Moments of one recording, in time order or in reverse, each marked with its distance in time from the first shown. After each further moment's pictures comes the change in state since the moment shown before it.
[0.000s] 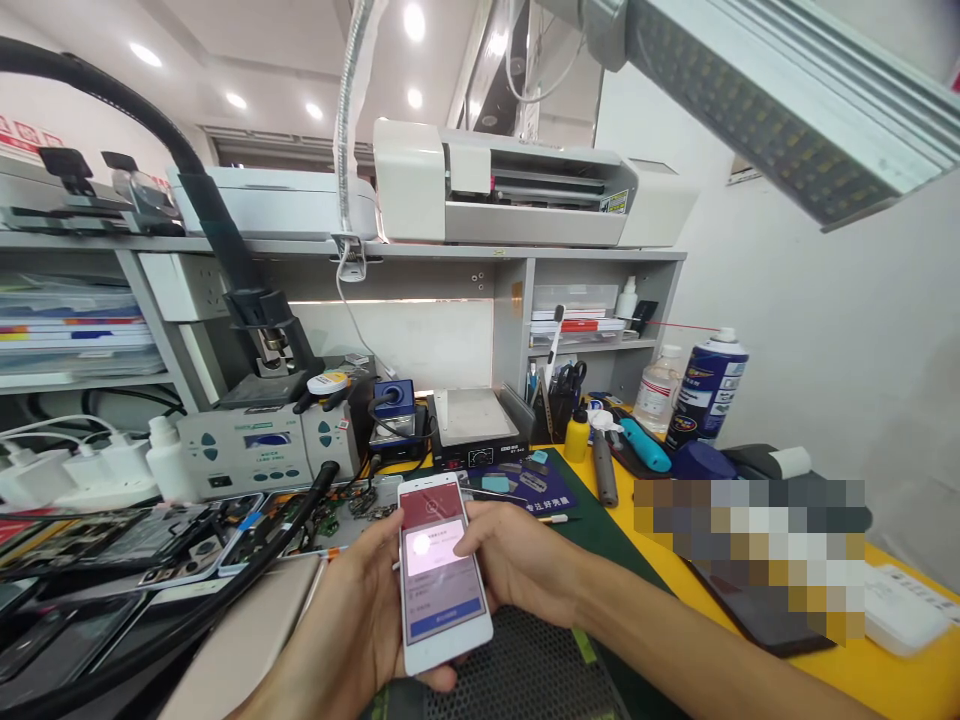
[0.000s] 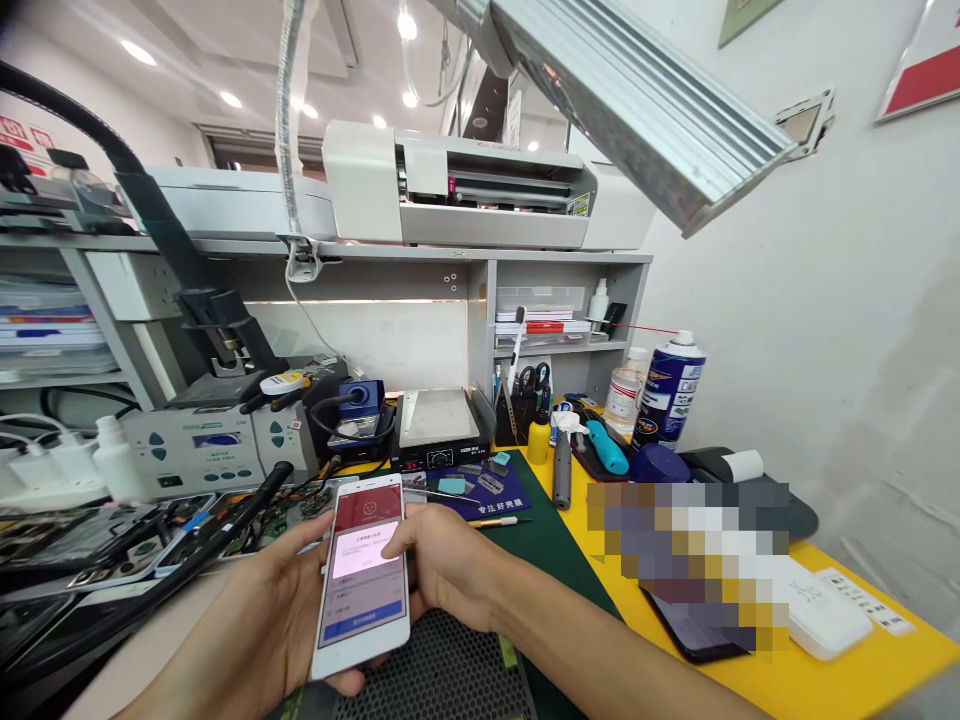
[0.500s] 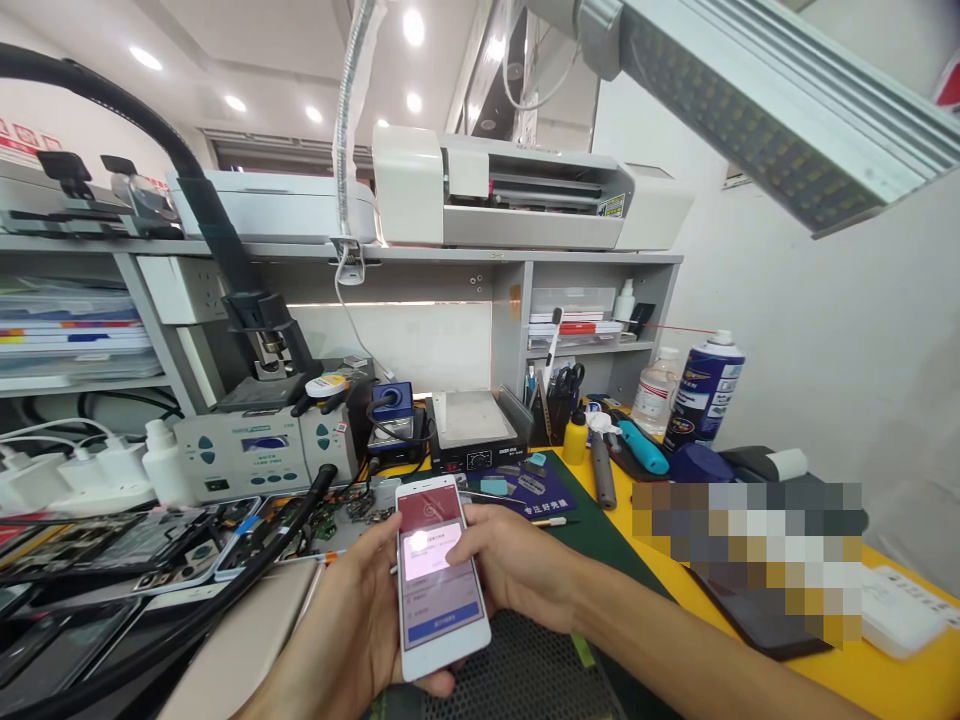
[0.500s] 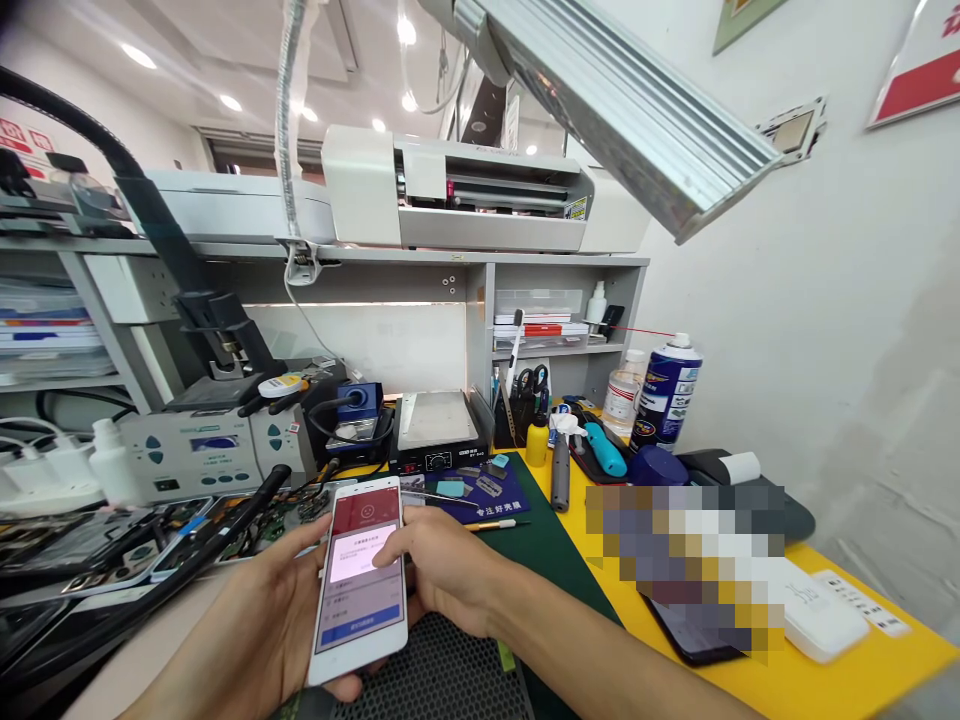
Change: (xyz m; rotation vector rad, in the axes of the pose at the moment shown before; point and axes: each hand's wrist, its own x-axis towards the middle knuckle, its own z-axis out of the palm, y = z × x) left_hand 0.001 0.000 -0.001 -0.007 -0.010 -0.010; right_hand 0.002 0.004 -0.001 -0.004 0.011 -0.031
